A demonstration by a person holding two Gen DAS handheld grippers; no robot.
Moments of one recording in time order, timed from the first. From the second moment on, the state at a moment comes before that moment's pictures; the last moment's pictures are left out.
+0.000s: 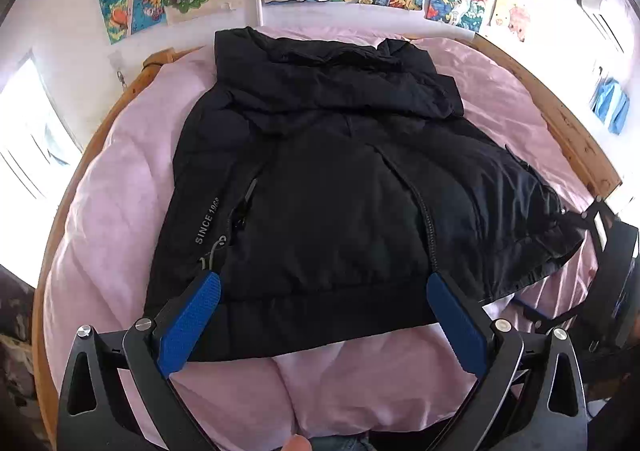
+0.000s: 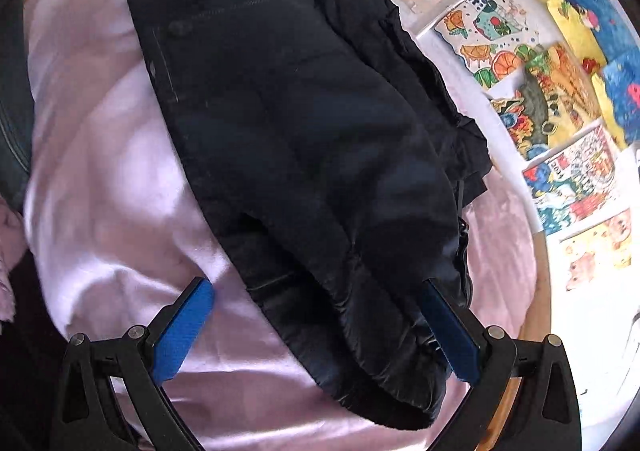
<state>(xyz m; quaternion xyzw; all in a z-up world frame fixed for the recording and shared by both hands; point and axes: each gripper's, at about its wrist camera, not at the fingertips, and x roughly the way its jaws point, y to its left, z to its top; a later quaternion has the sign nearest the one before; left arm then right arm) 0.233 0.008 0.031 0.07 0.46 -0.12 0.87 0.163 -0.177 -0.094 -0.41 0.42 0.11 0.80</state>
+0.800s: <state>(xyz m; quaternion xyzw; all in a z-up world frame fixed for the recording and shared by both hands) 0.196 -0.039 -0.047 0.34 0.39 -0.14 0.85 0.211 -0.184 0.017 -0.17 0.44 0.10 0.88</state>
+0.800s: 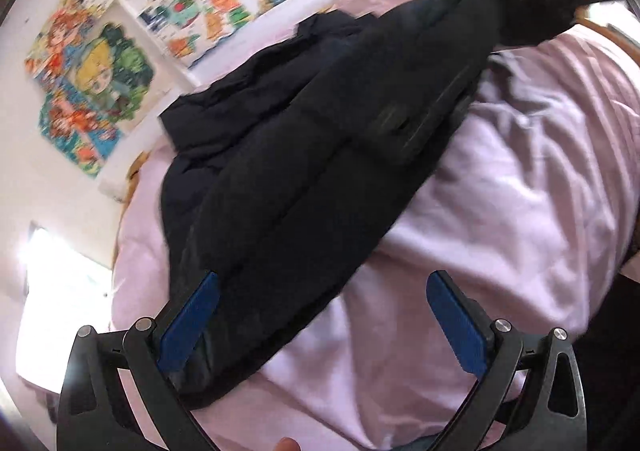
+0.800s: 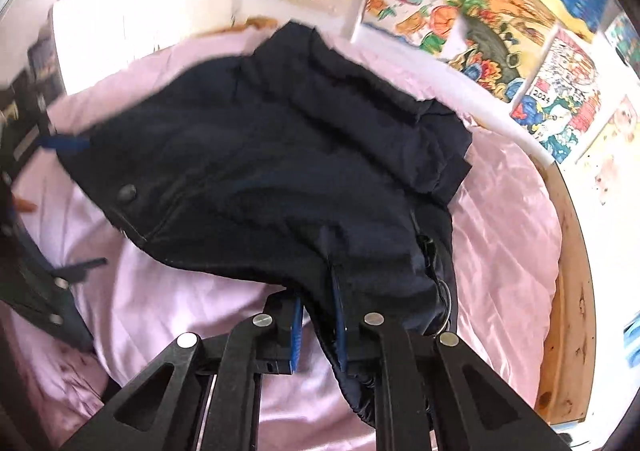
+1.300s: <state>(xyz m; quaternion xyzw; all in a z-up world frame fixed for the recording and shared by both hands) 0.224 0.007 -0.014 0.28 0.37 0.00 0.89 0.203 -0.187 0.024 -0.16 0.41 0.10 0.89</state>
